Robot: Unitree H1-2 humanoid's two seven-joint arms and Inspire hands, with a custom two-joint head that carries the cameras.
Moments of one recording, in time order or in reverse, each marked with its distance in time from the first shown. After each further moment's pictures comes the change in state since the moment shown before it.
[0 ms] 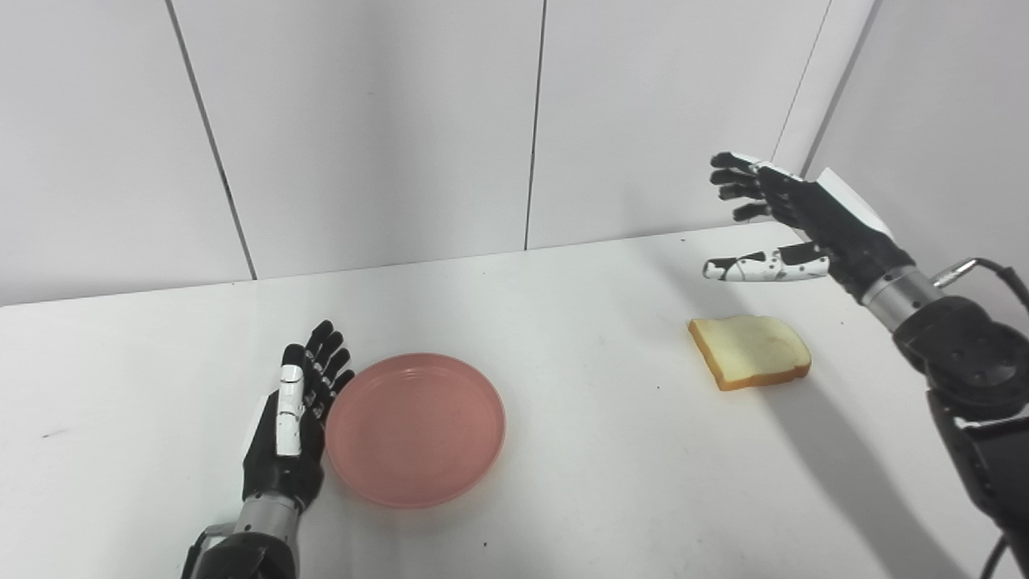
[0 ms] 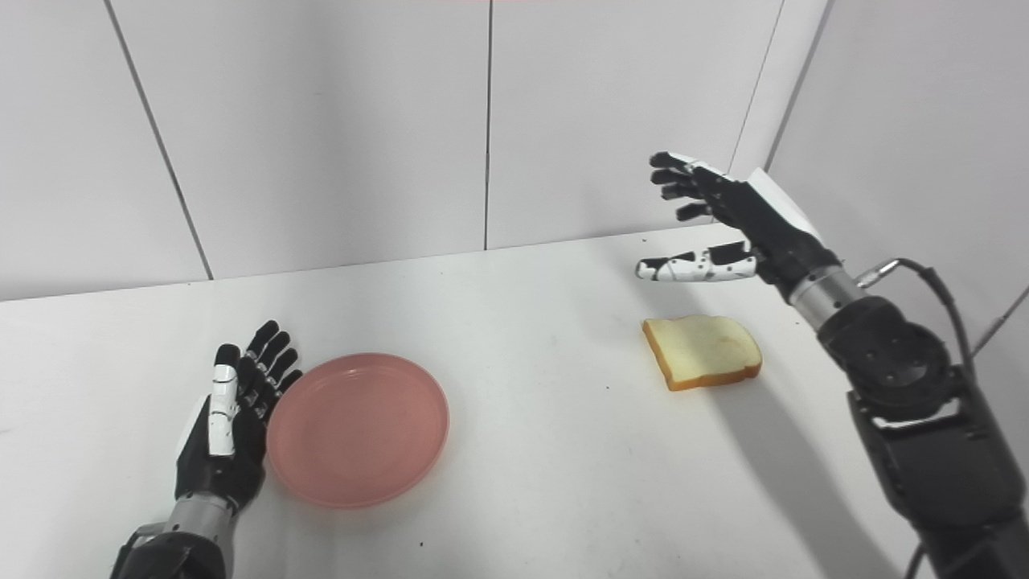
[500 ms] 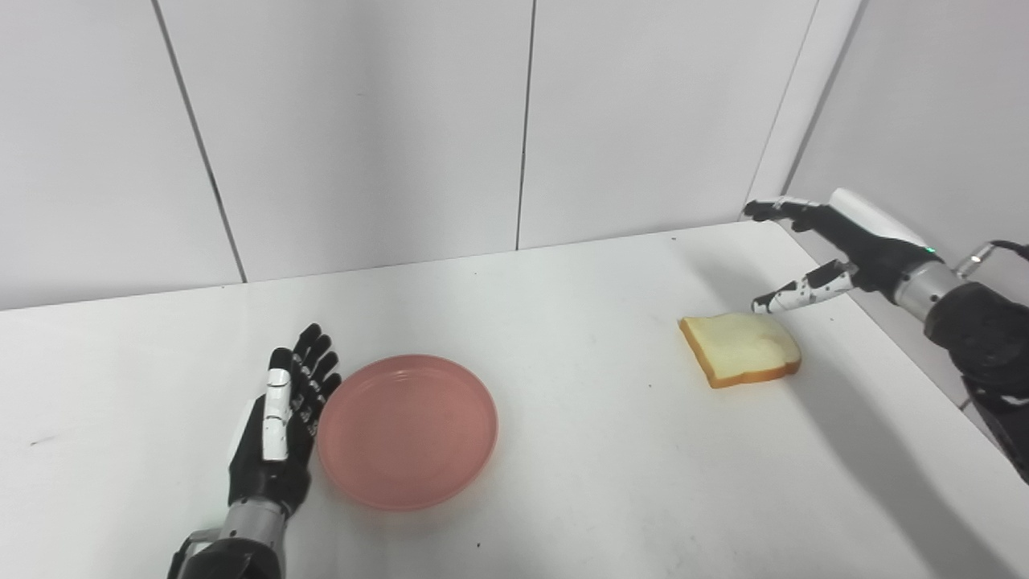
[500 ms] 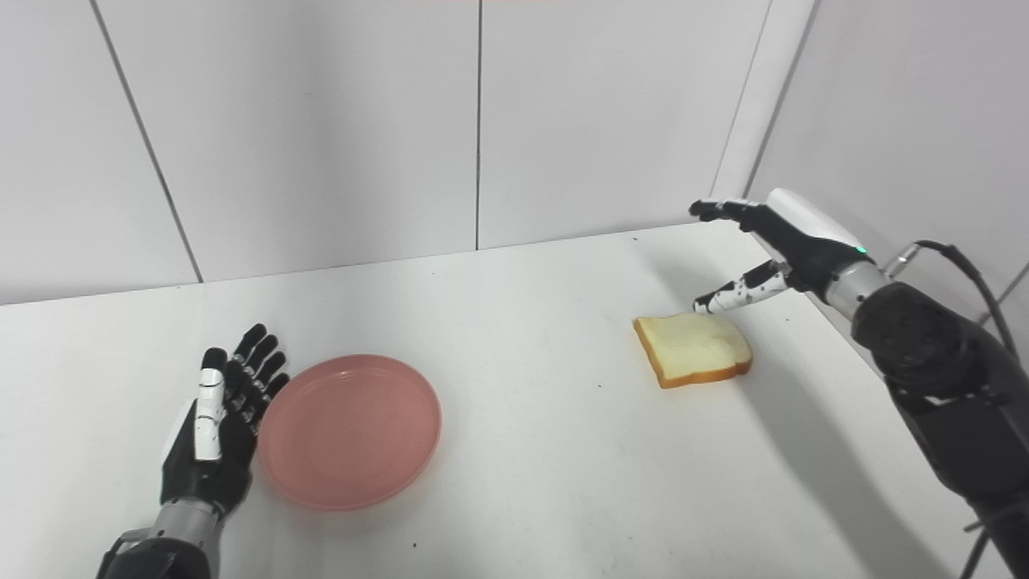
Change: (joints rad) left arm -0.001 0.026 0.008 -0.007 -0.009 0.015 -0.012; right arm 0.001 -0.144 0.115 0.146 -0.226 -0.022 0.099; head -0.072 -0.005
